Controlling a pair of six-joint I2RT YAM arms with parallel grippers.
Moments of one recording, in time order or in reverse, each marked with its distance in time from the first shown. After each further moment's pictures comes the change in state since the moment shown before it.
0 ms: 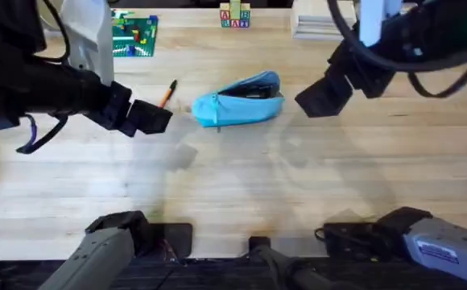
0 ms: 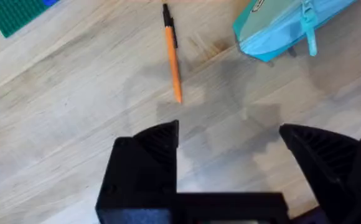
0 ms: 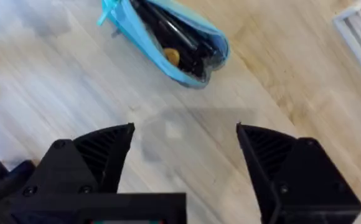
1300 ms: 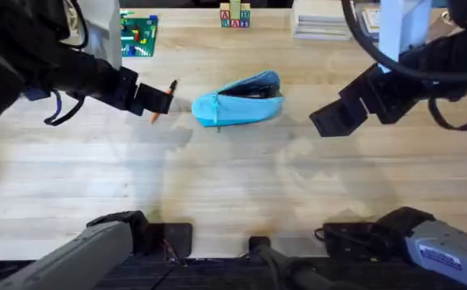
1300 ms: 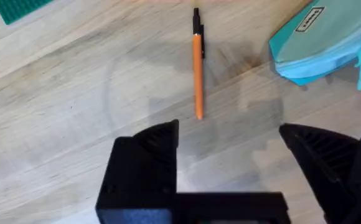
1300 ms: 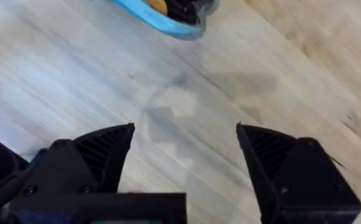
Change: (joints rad) left arm 0.000 0.189 0.000 0.163 -0.048 -0.096; right arm 0.000 -0.097 -0.073 -0.130 0.105 0.185
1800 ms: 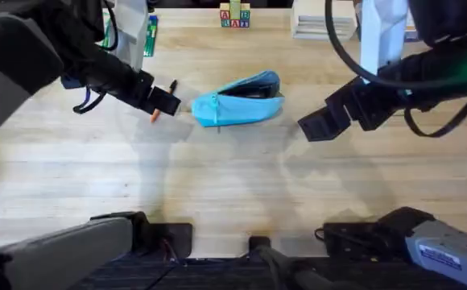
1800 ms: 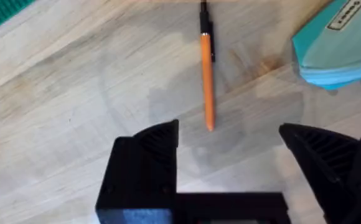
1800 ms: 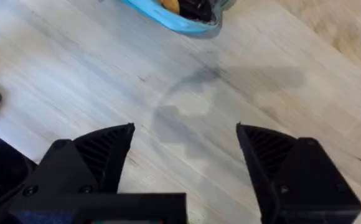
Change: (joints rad) left arm -0.078 0.157 0.000 0.078 -0.107 0.001; right arm 0.000 0.000 -0.111 0.090 -0.062 0.062
